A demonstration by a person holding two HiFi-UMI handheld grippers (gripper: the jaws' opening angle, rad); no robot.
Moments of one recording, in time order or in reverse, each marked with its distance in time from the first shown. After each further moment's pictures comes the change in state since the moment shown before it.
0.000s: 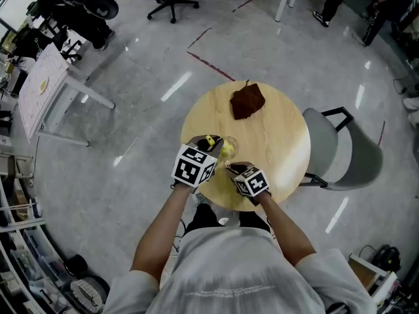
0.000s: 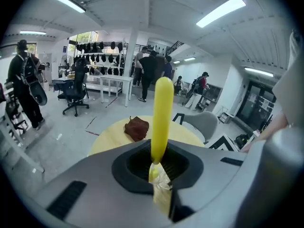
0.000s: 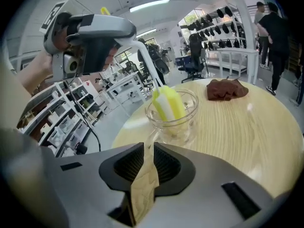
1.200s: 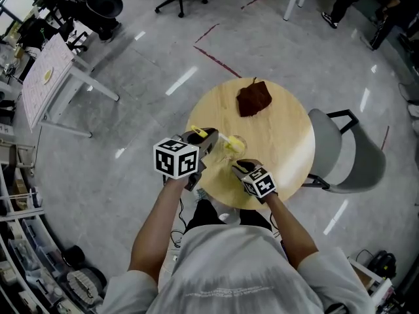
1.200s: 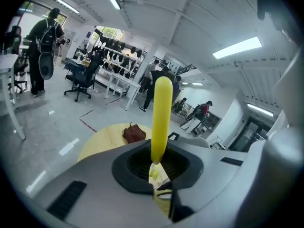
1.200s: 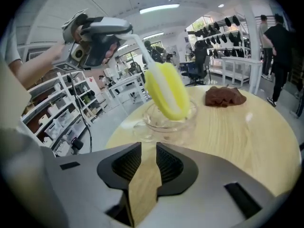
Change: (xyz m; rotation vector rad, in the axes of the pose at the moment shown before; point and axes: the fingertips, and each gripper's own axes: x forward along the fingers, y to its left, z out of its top) left arm -0.038 0.024 0.022 -0.304 -0.158 -0.072; right arm -0.008 -0.011 -0.005 -0.092 -0.031 -0.024
